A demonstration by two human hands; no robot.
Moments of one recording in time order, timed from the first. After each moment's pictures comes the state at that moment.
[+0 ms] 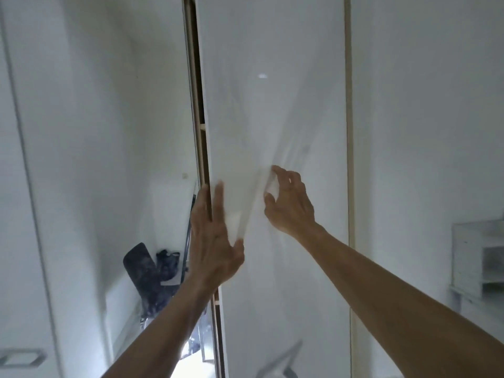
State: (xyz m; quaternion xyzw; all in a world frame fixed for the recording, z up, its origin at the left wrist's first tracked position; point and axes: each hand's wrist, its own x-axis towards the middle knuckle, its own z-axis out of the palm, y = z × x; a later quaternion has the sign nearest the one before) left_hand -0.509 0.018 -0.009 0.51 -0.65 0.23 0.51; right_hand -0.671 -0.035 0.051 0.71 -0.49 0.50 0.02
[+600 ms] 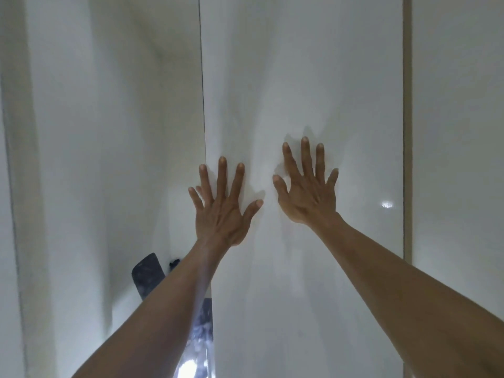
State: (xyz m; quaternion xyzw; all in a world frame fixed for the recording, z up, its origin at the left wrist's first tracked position) left_hand -0.451 -0.155 0.048 0.63 -0.60 0.34 0.35; right_hand -0.638 -0.188 0.085 0.73 -0.49 0.43 0.20
